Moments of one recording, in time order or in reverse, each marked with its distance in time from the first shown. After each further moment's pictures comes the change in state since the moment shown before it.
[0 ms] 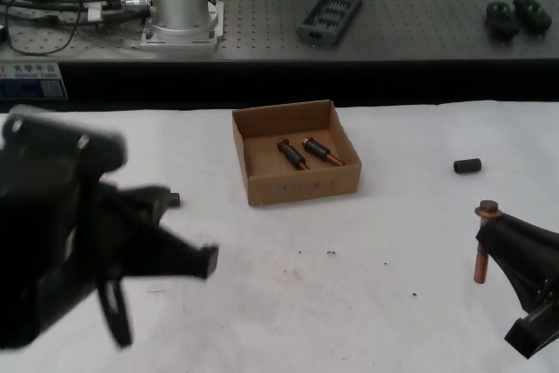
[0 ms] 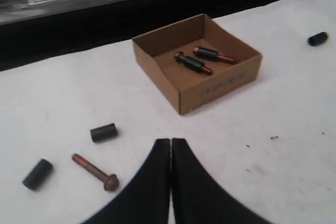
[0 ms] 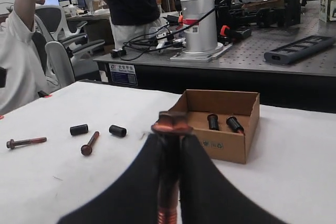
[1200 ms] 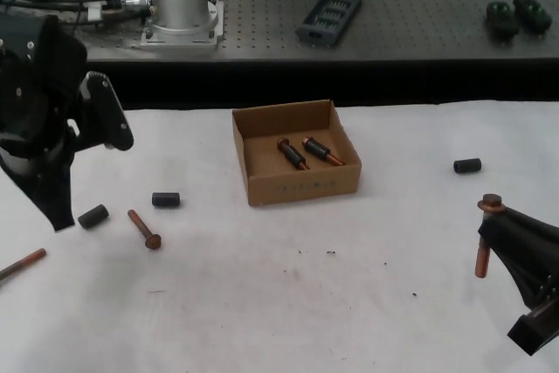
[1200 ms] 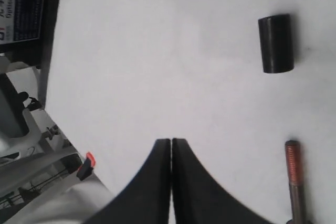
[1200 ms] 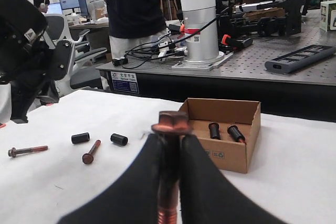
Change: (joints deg) left arm 25.4 40.5 -36.3 29.8 -10.9 61.3; right arm 0.0 0.0 0.0 -1.2 -0.1 0.6
